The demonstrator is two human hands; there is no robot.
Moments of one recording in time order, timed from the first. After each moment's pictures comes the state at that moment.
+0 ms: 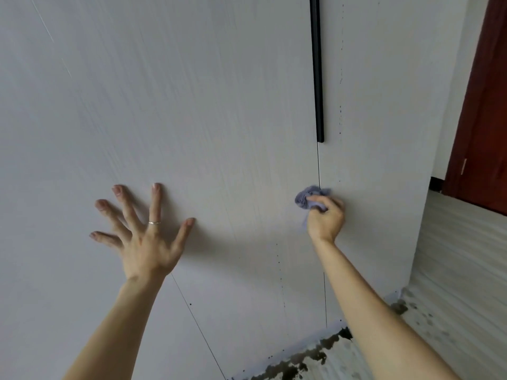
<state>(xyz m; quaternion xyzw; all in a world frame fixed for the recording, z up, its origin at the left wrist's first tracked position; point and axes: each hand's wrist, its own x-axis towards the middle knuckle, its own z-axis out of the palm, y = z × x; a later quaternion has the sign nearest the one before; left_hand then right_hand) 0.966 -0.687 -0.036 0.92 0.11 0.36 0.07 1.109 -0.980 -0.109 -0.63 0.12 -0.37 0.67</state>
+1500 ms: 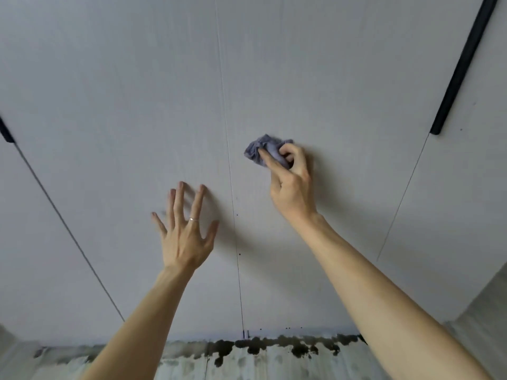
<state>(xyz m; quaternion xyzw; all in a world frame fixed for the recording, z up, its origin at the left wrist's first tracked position) 0.908 -0.618 -0.129 0.92 0.17 0.35 0.08 1.035 -0.814 -0.036 -0.70 -0.35 -0.51 0.36</state>
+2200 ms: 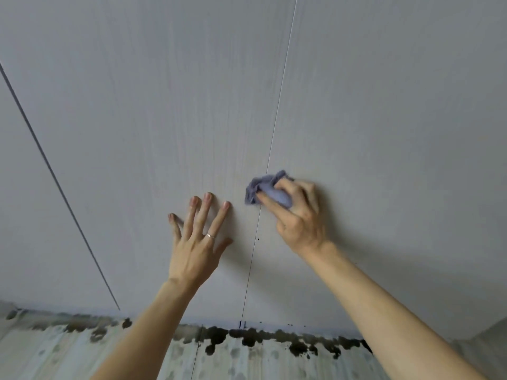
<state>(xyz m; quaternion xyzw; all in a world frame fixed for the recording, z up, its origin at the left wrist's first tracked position) 0.911 -0.585 -0.243 0.91 0.11 0.39 0.02 1.037 -0.771 -0.153 -0.65 -0.48 -0.54 0.23</state>
